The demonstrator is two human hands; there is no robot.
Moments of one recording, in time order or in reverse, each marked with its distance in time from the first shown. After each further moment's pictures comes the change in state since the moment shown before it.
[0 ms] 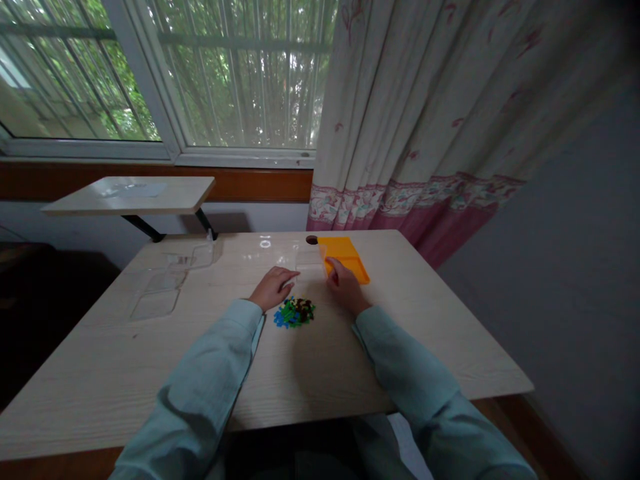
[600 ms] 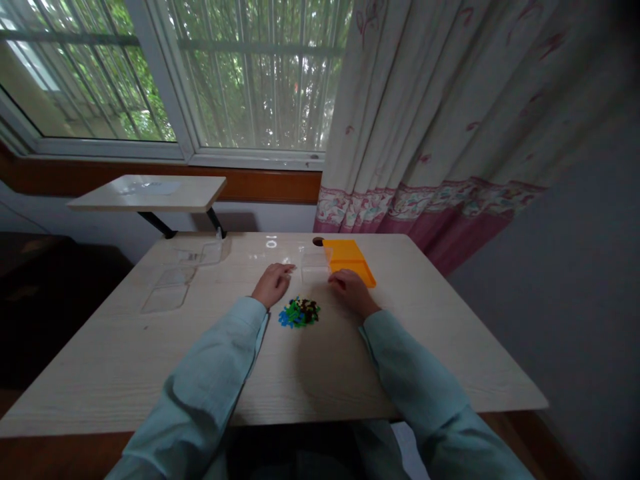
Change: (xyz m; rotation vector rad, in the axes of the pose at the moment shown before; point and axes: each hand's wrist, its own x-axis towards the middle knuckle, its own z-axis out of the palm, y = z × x) left_hand -0.007 -0.002 -0.010 -0.033 0.179 -0.159; right_hand 0.002 -0.006 -0.014 0.001 -0.134 -0.117
